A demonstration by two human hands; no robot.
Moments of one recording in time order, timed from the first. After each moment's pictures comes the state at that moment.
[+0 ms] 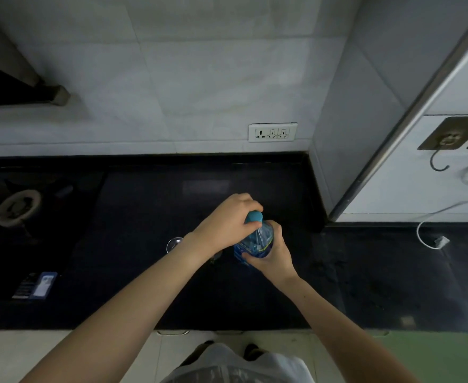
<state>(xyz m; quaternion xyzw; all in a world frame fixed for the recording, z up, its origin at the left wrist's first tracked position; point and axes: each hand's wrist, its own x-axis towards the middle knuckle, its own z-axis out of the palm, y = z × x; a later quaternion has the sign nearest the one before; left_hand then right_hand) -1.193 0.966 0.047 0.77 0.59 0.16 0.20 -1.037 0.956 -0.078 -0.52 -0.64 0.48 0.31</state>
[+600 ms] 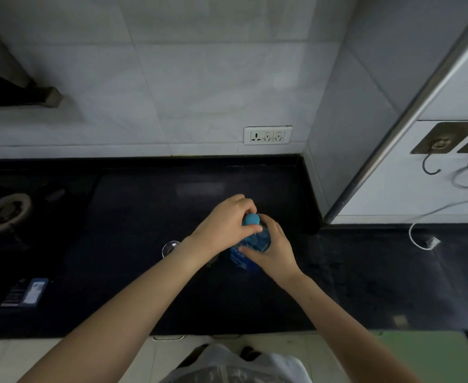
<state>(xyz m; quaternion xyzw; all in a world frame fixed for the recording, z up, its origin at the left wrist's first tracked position) -1.192 0.969 0.047 0.75 0.60 0.19 0.20 -1.037 0.964 -0.047 -0.50 -0.69 0.42 0.31</state>
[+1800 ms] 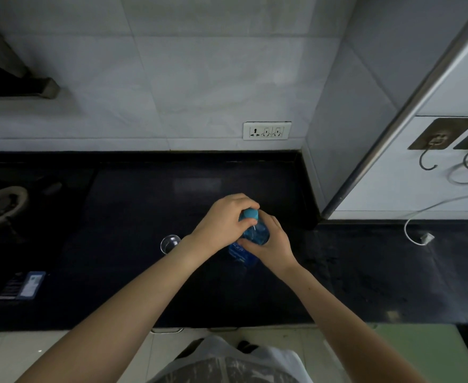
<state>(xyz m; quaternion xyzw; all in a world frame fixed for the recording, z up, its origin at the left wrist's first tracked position) -1.191 0.959 0.040 0.74 0.58 0.26 0.20 -1.037 0.966 -0.047 -0.51 -0.68 0.44 0.30</state>
